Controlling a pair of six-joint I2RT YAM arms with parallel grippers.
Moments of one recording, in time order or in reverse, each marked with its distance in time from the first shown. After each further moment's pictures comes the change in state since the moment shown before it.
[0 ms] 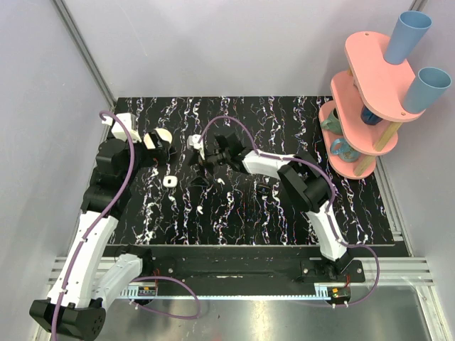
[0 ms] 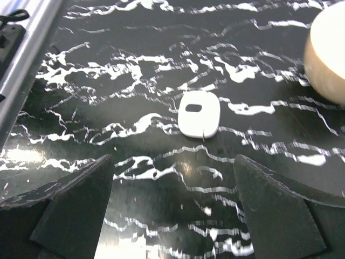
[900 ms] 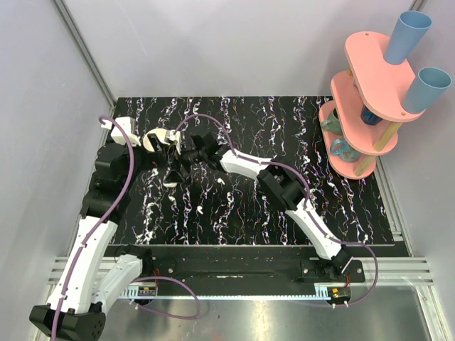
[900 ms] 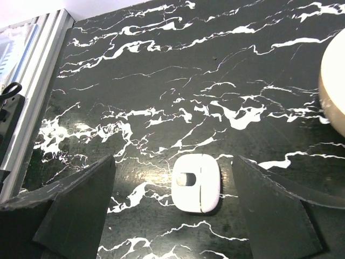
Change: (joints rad) left arm 0.000 -0.043 -0.036 0.000 0.000 0.015; right arm 0.092 0.309 0.467 -0.050 0.052 0.293
